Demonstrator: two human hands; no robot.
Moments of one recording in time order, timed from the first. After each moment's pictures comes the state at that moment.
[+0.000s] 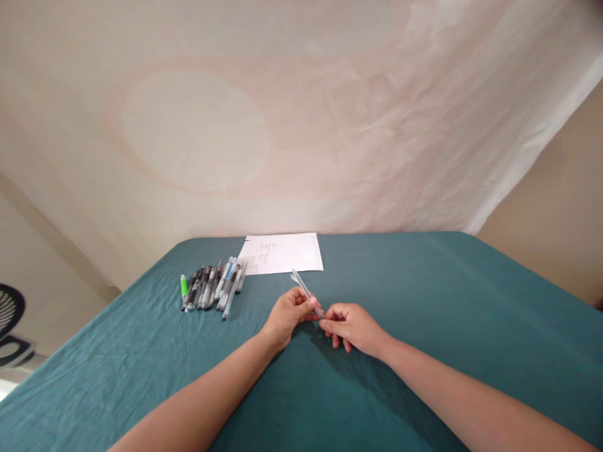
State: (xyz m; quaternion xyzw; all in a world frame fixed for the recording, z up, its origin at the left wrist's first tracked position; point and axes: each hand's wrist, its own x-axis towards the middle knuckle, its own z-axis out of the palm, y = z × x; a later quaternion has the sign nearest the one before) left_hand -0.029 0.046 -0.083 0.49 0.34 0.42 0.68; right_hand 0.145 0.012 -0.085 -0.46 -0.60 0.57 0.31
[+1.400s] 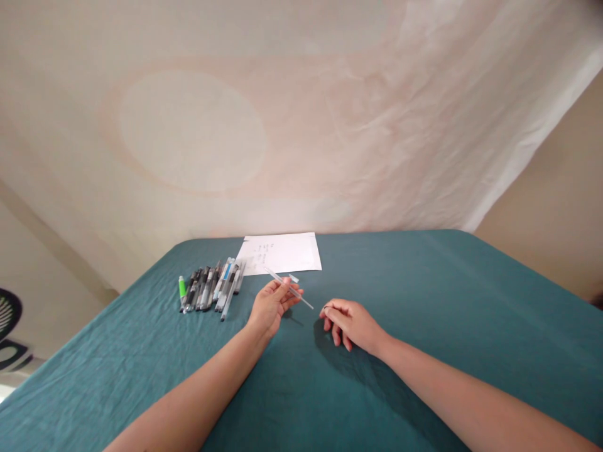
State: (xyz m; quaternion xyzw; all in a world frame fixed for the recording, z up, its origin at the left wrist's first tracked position) left_hand -0.049 0.068 -0.081 0.37 0.40 0.53 0.65; right_hand 0.147 0.014 -0.091 -0.46 -0.59 0.57 0.35
